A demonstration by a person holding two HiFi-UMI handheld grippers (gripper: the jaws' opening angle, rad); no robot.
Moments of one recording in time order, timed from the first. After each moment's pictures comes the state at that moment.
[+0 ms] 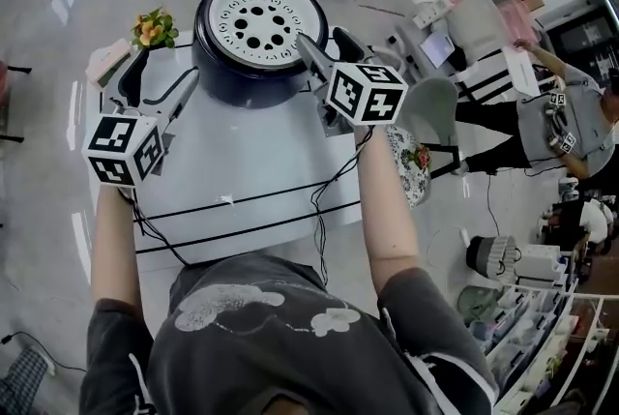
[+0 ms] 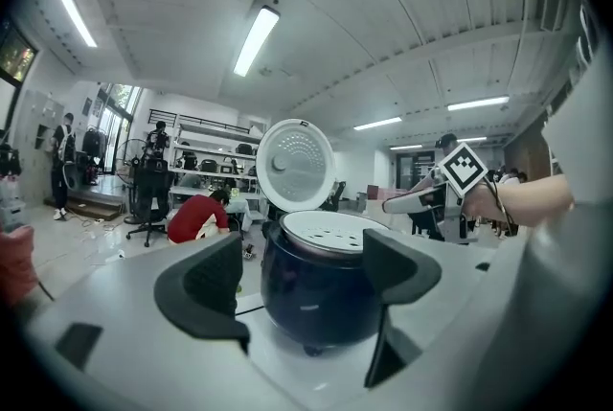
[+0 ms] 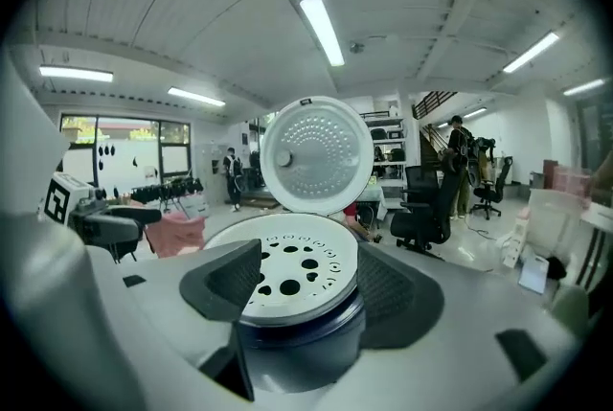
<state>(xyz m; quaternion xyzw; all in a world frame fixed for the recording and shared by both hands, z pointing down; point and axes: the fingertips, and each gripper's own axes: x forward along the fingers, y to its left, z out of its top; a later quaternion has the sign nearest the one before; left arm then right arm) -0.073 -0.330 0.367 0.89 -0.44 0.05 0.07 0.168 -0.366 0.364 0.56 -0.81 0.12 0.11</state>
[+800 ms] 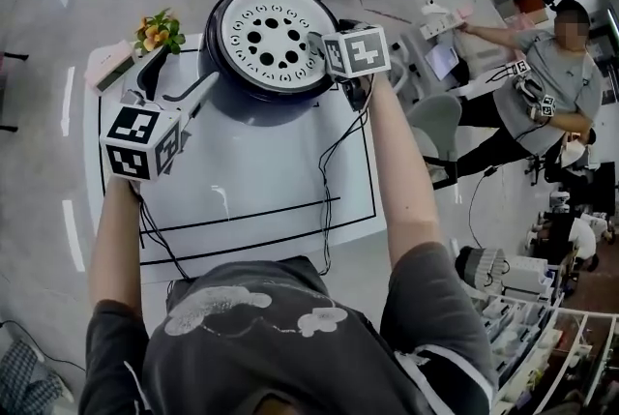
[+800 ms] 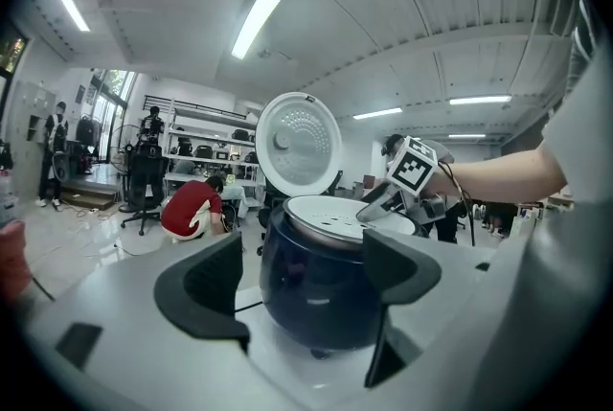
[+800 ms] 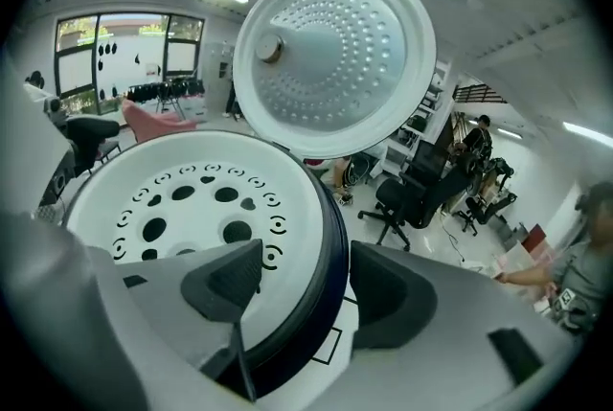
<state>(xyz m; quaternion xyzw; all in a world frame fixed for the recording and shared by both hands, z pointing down) -0.061 -0.376 0.392 0.90 -0.43 0.08 0.10 0.183 -0.469 0.432 0.52 -0.76 0.11 0.39</state>
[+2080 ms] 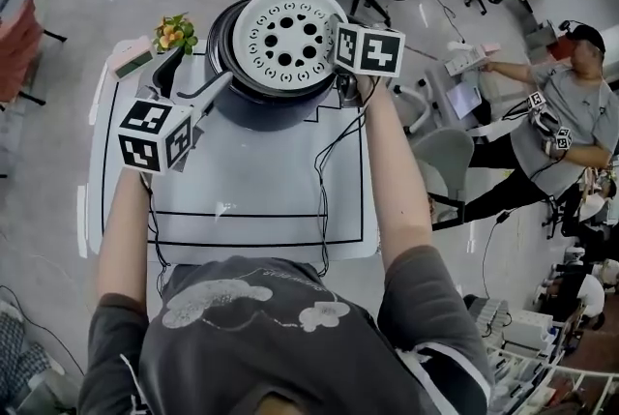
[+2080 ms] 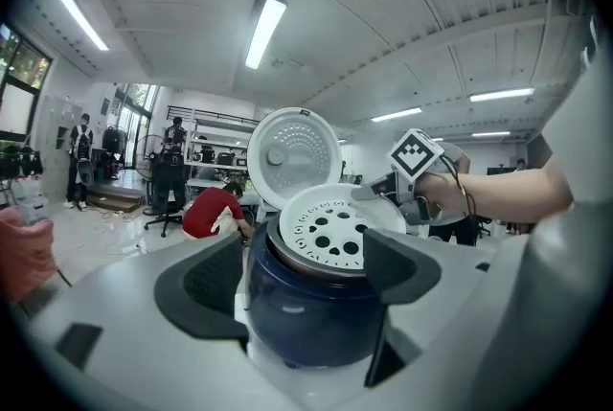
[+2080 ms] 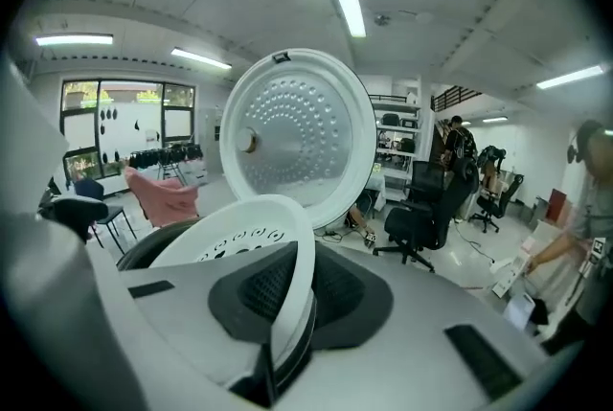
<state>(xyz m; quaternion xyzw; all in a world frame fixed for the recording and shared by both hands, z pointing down) -0.040 -0.341 0.352 0.86 -0.49 0.08 0.09 0.172 -0.478 0.347 0.54 -0.81 0.12 0.22</state>
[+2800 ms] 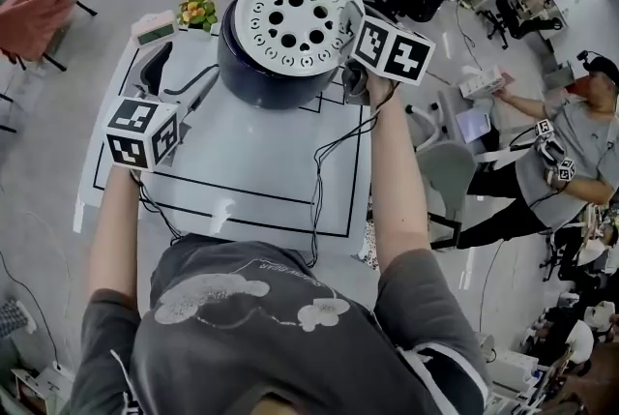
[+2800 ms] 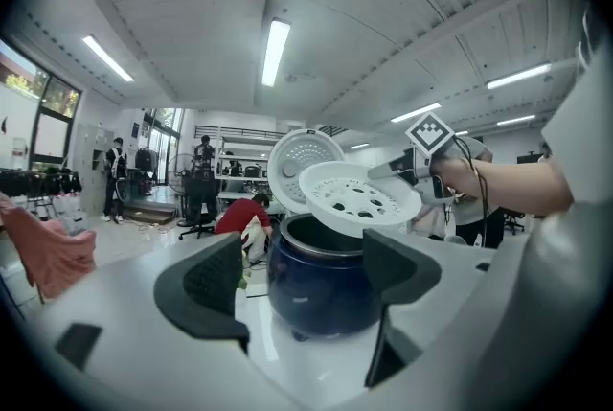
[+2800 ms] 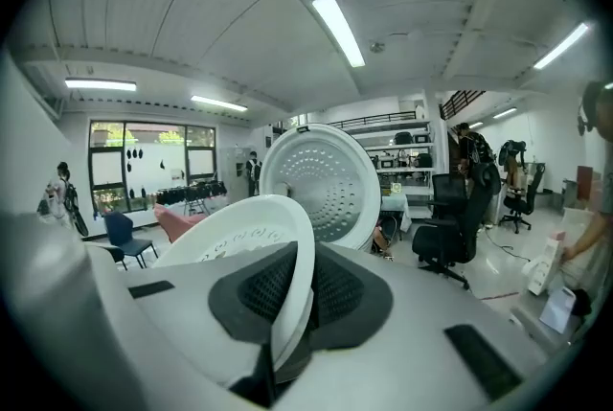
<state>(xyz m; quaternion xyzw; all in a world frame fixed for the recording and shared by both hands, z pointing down) -0.061 -0.266 0.333 0.82 -0.57 0.07 0.07 0.163 -0.425 0.276 0.49 -0.86 0.11 0.12</state>
